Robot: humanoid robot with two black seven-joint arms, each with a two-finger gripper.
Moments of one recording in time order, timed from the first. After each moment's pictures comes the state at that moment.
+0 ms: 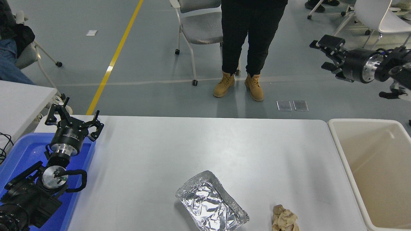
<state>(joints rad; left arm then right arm) -0.55 0.37 -0.86 -0.44 -0.20 -0.59 -0.43 1.41 -0.46 -0.33 0.52 -0.55 0.31 0.37</state>
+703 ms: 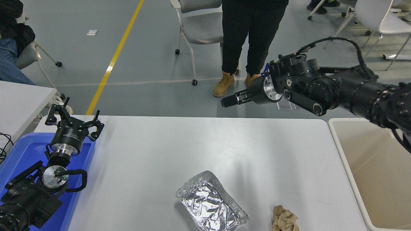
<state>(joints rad) -0.55 0.37 -0.86 -0.44 -0.20 -0.59 -0.43 1.56 -0.05 -0.68 0.72 -0.98 0.32 0.39</state>
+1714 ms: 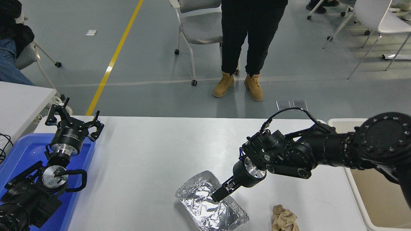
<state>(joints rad) -0.55 0.37 -0.86 -0.44 -0.20 -0.59 -0.43 1.30 -0.01 -0.66 0.87 -1.05 0.32 0.41</state>
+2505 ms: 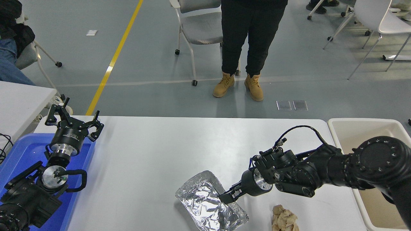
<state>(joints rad) -0.55 0.37 -0.86 -0.44 -0.20 -0.59 -0.43 1.15 -0.02 -0.74 0.79 -1.05 0.08 0.41</state>
